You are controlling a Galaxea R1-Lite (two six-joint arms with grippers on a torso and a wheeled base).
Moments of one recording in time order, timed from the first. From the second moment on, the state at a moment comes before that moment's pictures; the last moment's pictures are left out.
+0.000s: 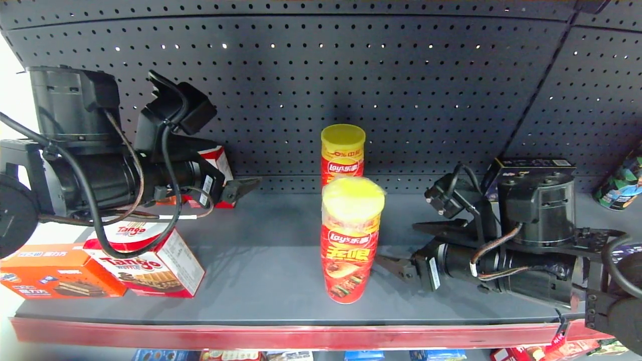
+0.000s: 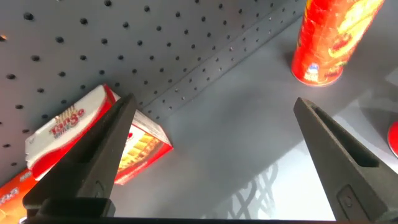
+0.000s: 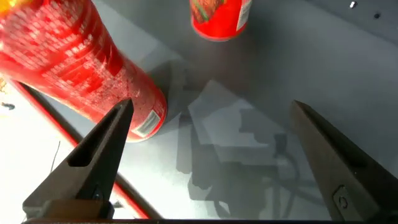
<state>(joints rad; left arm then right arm) -0.29 1.58 -1.05 -0.27 -0.14 0.40 0.67 1.63 -0.77 -0.52 0.01 -0.07</state>
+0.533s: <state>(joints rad) -0.29 1.58 -1.03 -0.29 -0.15 0.40 0.67 1.68 -0.81 -0.53 0.01 -0.07</state>
